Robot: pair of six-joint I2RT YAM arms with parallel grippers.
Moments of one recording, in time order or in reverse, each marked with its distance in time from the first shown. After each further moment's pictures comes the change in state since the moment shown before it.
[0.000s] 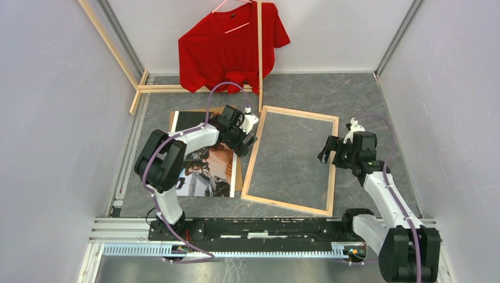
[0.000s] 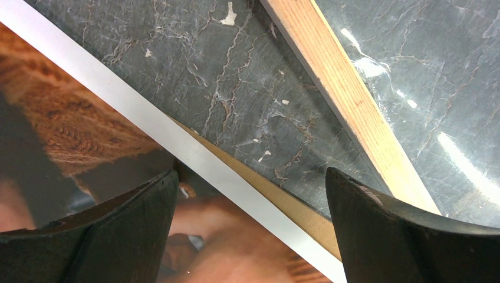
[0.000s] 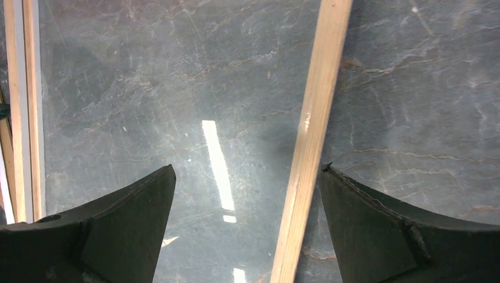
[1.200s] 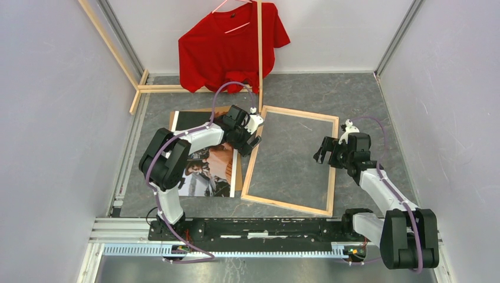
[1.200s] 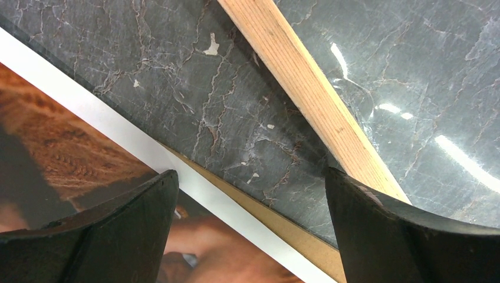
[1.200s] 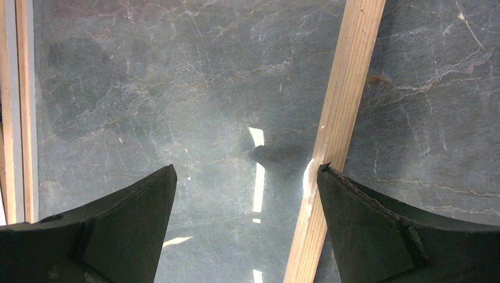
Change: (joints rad) left arm -0.041 0.040 0.043 0.001 -0.023 0.001; right arm 0.031 0.123 -0.074 0.192 -0.028 0.027
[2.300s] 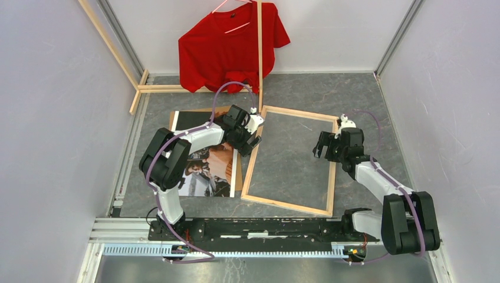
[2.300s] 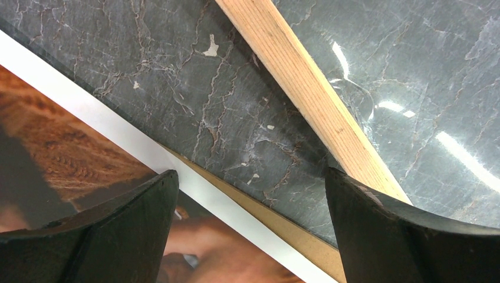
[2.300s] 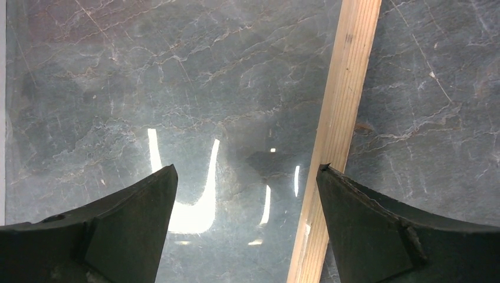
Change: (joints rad) left arm -0.001 0.005 0.005 -0.004 0.001 0.007; right arm 0.072 0.121 0.035 0.132 0.135 -0.001
